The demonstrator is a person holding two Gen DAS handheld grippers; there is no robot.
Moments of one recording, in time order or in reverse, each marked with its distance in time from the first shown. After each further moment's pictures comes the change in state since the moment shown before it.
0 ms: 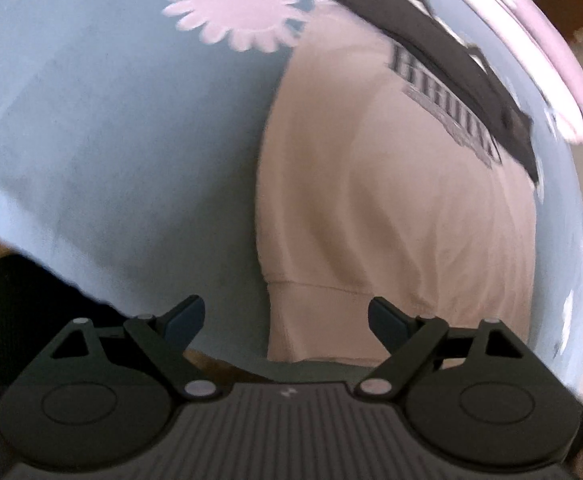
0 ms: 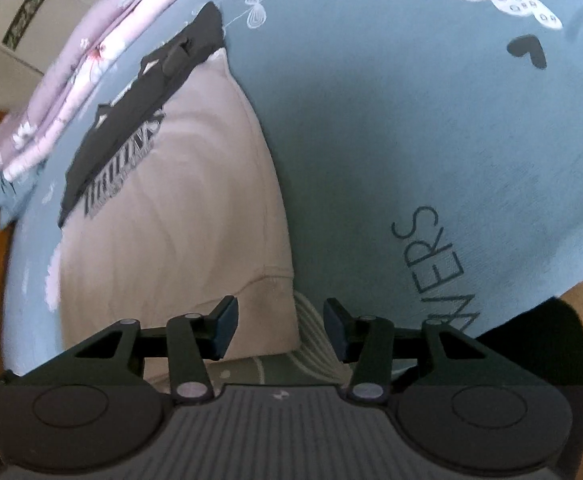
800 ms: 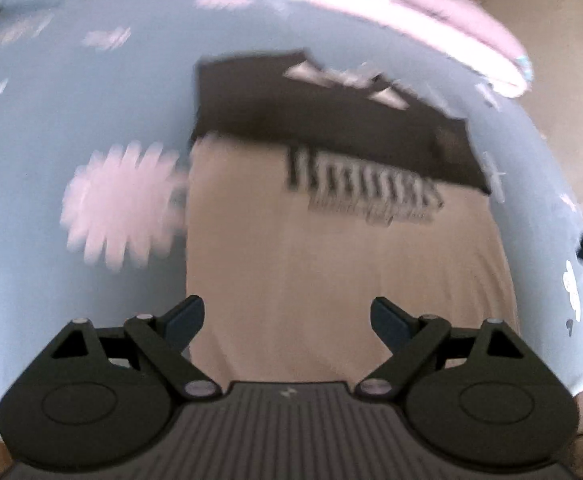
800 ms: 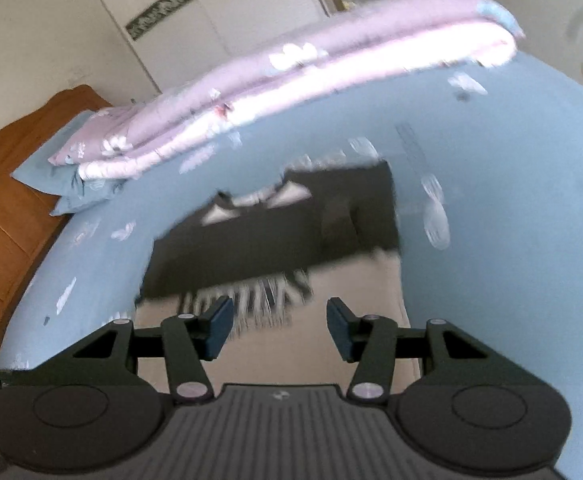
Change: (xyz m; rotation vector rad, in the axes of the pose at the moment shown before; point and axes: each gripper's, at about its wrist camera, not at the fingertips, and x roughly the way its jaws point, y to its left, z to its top) left arm -0.028 -0.074 0.082 0.314 -0.136 0.013; right arm -0.032 0.132 0.112 -0.325 -0.232 0.109
